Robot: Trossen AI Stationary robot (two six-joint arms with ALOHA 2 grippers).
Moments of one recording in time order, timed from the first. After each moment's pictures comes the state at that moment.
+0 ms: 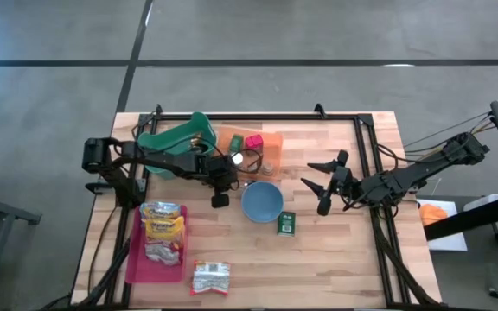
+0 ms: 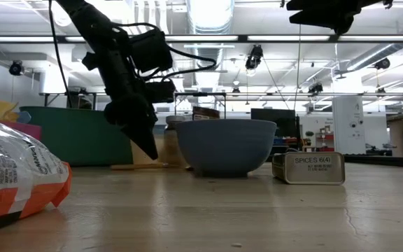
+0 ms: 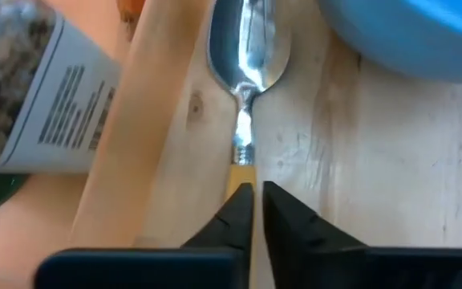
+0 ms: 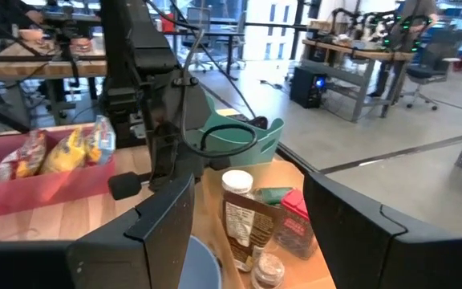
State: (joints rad) left arm 0.16 1.67 0.86 -0.29 0.02 0.05; right arm 0.41 0.89 0.56 0.17 0.84 0.10
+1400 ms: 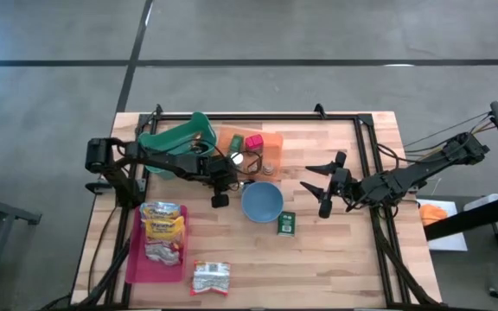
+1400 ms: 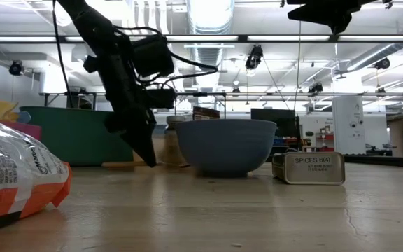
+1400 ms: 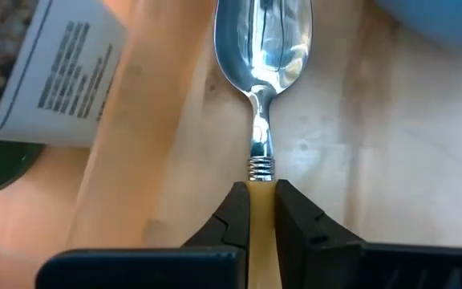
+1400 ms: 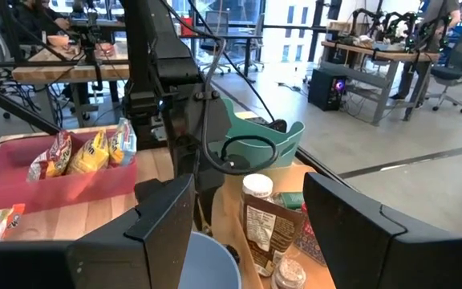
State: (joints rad) left arm 0.15 1.70 0.86 -0.30 -0.04 0.05; right arm 0.41 0.89 0.56 0.19 0.78 0.10
